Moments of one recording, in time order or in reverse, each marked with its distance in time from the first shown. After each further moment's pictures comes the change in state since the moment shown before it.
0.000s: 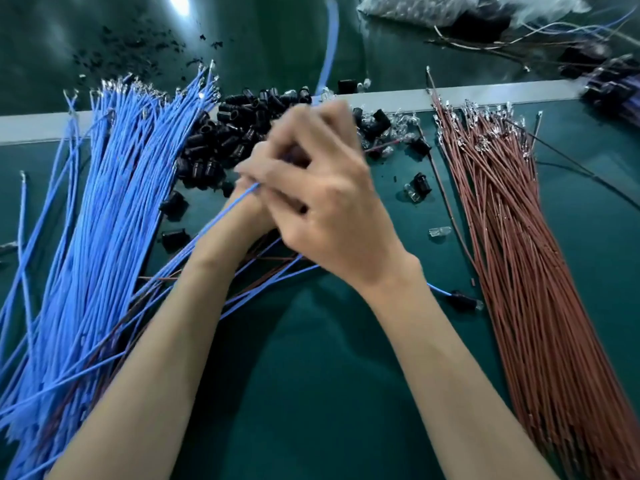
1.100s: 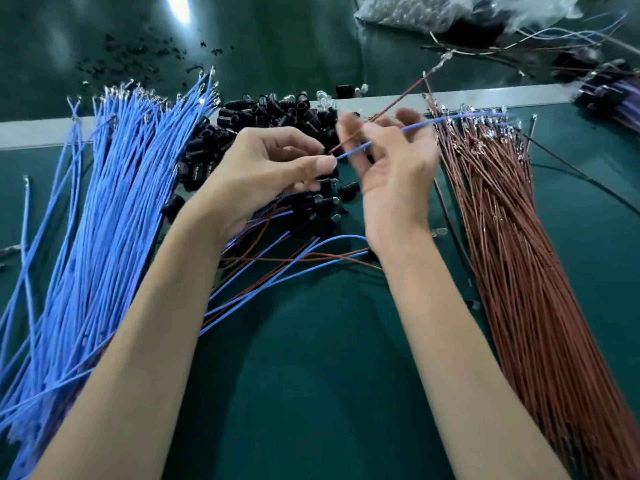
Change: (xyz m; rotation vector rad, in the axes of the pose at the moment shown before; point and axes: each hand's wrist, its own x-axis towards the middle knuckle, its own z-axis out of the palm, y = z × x) left_hand 0.002 0.010 -0.014 -0.464 -0.101 -0.210; right_hand 0.010 0.028 -0.012 1.287 0.659 1.081
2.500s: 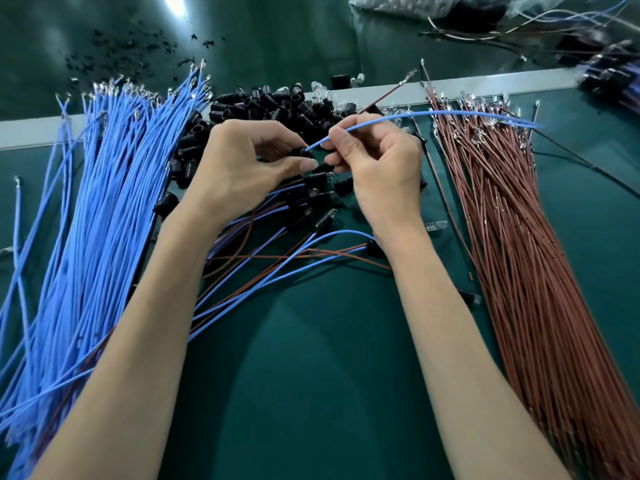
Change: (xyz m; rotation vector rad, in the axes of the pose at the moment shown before) left_hand 0.004 -0.007 -0.011 0.518 0.129 0.221; right_hand 0.010 0.006 -0.024 -0.818 -0.189 -0.187
